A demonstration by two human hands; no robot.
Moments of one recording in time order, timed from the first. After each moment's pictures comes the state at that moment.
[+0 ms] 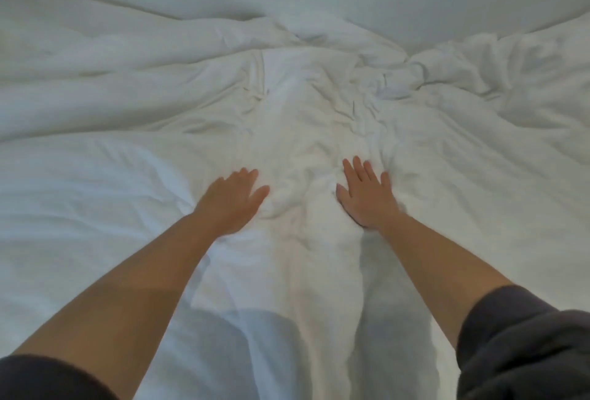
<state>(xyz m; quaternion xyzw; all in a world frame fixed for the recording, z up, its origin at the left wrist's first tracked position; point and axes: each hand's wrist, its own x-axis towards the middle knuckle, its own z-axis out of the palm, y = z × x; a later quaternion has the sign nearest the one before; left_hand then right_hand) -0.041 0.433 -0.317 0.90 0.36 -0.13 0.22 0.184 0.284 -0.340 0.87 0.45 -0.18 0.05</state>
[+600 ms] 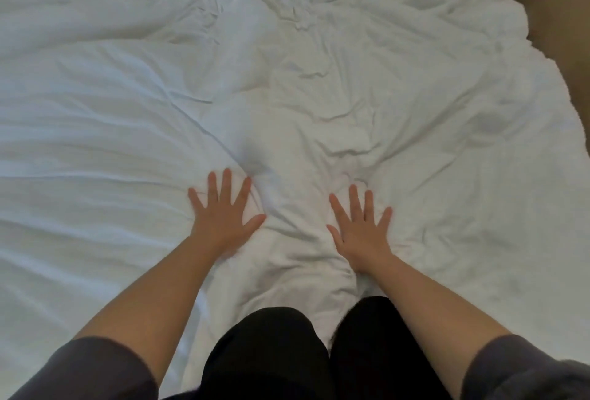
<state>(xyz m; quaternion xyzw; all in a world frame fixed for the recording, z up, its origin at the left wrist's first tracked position) -0.240 0.235 -0.350 0.93 0.28 -0.21 0.08 -0.096 0.003 -0.348 0.90 0.34 -0.23 0.10</state>
